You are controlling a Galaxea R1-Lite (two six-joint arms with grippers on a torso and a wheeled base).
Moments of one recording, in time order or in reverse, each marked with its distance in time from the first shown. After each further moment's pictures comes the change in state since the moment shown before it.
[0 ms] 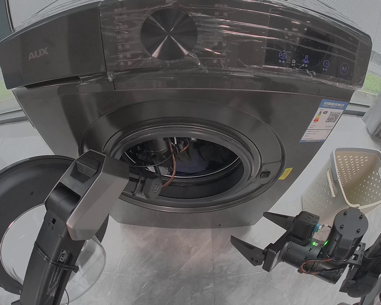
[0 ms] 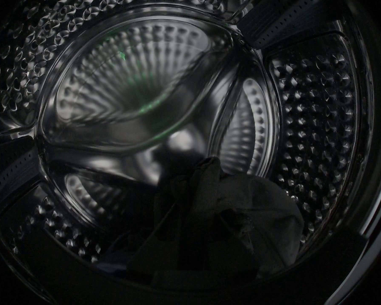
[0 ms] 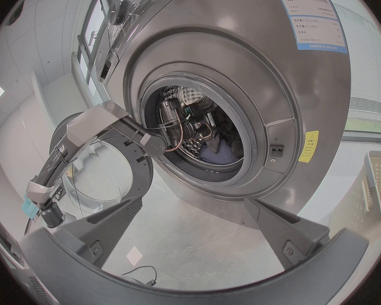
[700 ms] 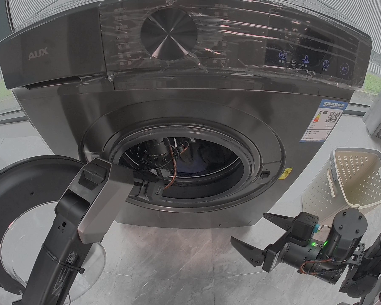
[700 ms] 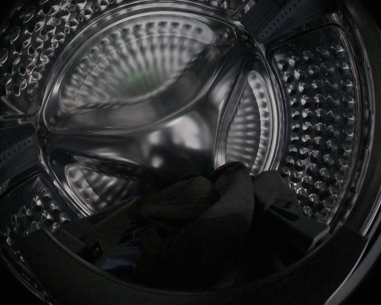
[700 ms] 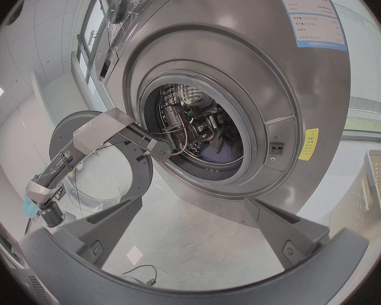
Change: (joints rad) left arm 0.013 0.094 -0.122 -0.010 0.006 0.001; right arm 0.000 0.004 0.002 0.001 0.000 0.002
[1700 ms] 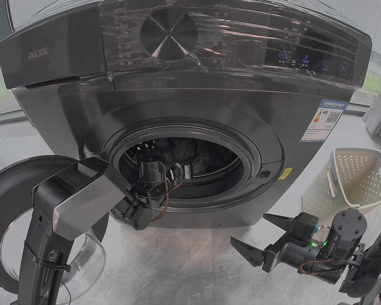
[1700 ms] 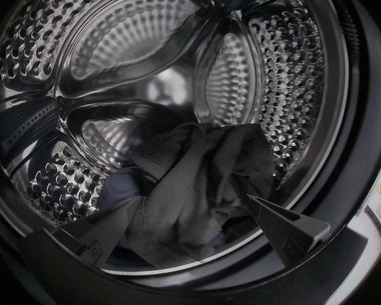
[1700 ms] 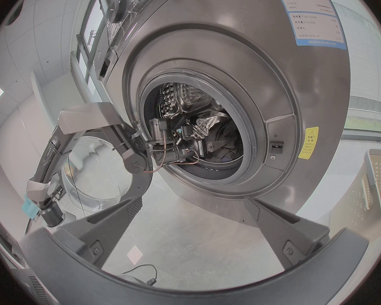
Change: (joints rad) left arm -0.031 -0.192 0.610 -0.130 -0.015 0.040; right arm 0.000 0.002 0.001 0.001 0.000 0.003
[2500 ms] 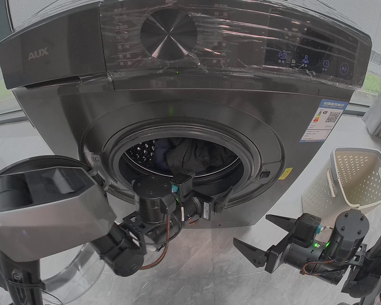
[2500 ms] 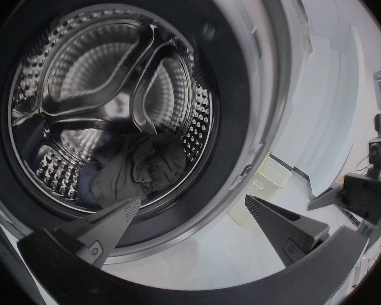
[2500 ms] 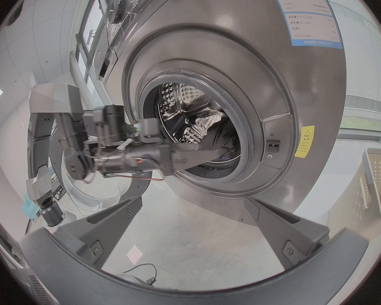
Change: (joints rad) left arm -0.226 -0.300 0.544 -0.184 -0.040 -0.010; right arm -0.001 -0.010 0.019 -0.003 -0.003 0.003
